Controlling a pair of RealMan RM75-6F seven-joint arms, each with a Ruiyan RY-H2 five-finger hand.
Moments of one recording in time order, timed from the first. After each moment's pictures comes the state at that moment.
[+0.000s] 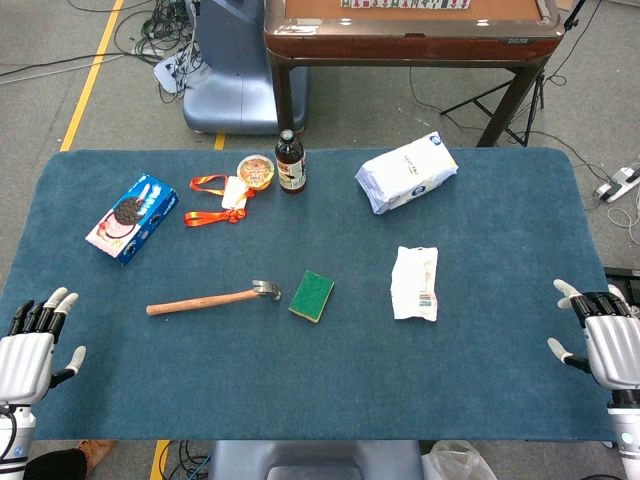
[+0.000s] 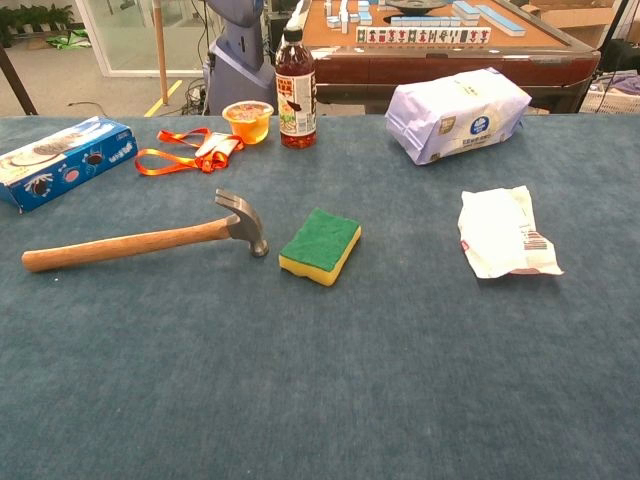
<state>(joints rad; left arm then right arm) -0.11 -1.16 -0.08 -1.68 1.43 1.49 0.25 0.08 -1.07 0.08 -1.62 -1.46 1.46 -0.06</state>
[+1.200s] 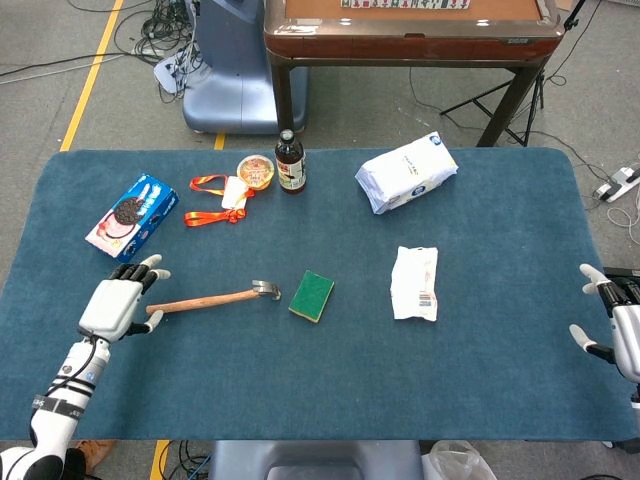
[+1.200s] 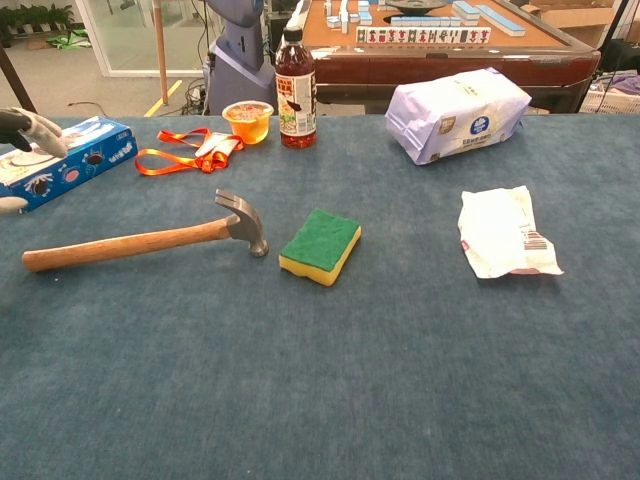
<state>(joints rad) -0.44 -1.17 -0.20 -1.76 1.18 1.05 0.32 0.07 -1.00 0.12 -1.64 -1.45 1.51 -0.06</state>
